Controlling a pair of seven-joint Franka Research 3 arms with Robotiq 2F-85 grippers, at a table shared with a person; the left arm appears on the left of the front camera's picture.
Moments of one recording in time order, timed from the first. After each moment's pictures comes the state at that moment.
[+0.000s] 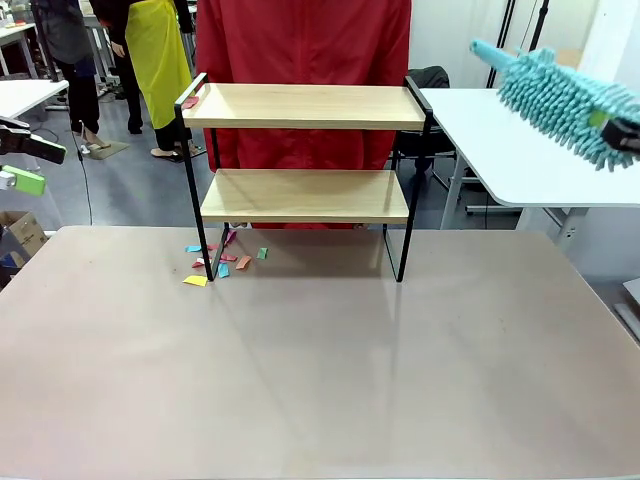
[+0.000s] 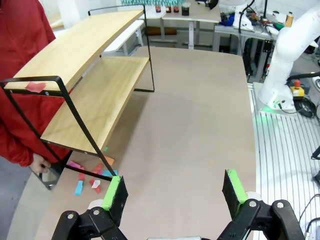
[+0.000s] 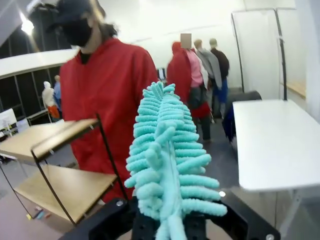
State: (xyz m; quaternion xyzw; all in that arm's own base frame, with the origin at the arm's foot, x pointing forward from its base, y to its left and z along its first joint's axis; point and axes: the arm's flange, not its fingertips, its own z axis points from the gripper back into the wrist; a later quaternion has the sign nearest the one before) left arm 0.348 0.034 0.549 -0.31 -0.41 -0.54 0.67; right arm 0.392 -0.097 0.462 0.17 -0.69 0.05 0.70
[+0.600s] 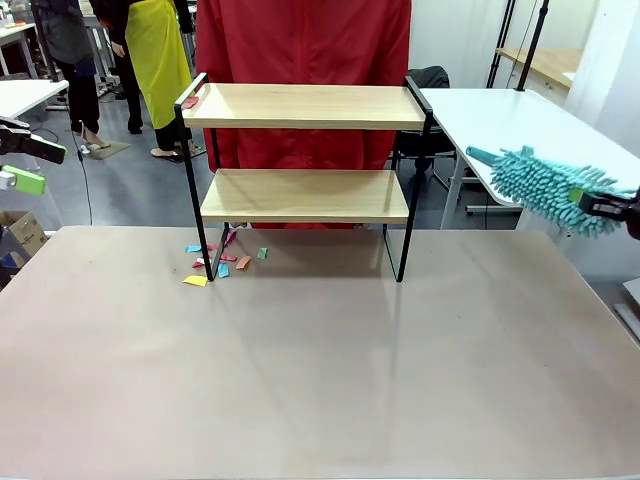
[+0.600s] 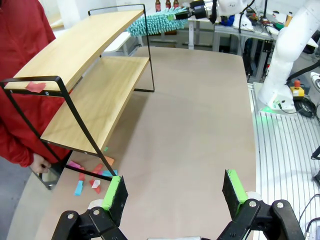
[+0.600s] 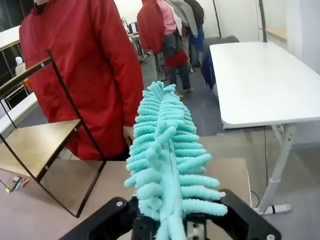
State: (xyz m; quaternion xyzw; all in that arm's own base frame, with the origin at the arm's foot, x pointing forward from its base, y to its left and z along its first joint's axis) left arm 0.348 0.034 0.549 -0.31 -0.41 -0.54 0.67; right arm 0.395 -0.108 0.382 0.15 -0.60 0.00 0.79
